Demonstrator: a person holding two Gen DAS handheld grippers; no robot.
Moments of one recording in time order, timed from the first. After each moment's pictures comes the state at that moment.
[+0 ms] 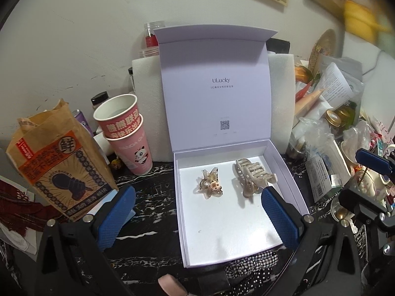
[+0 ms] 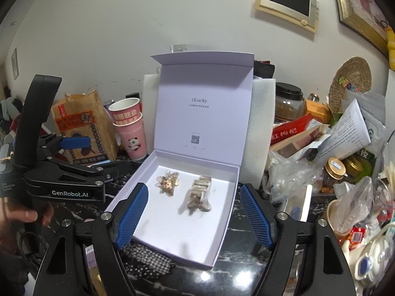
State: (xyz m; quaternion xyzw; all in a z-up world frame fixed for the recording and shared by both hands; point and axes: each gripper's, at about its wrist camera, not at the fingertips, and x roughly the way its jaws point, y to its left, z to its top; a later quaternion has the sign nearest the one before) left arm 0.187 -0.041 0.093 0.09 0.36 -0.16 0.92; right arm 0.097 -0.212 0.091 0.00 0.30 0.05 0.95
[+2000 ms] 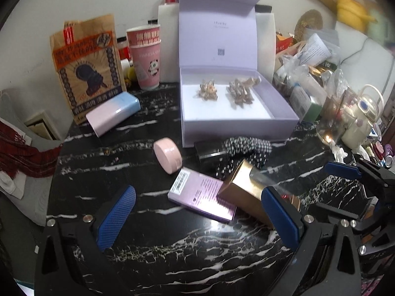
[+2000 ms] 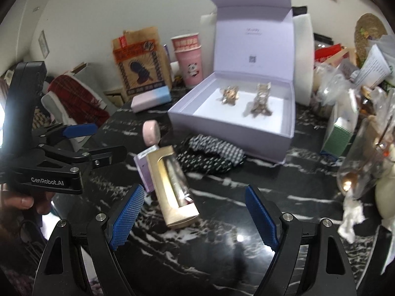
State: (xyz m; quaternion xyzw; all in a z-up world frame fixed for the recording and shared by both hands) left arm 0.034 0.038 0.002 0.05 0.41 -0.17 0.90; right arm -0.025 -0.150 -0.016 0.02 0.38 0.17 0.91
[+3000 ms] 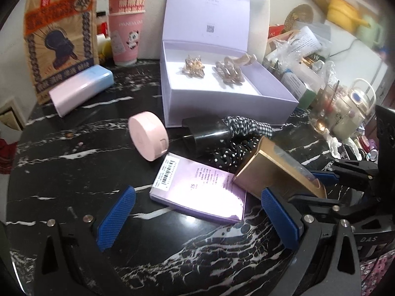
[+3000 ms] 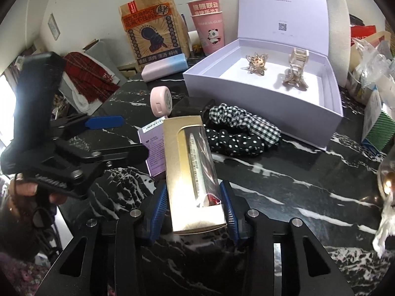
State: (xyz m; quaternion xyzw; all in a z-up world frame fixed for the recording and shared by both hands) left arm 0.068 0.042 -0.052 0.01 0.44 -0.25 0.86; right arm 0.004 -0.135 -0.057 0.02 0.43 0.21 0.88
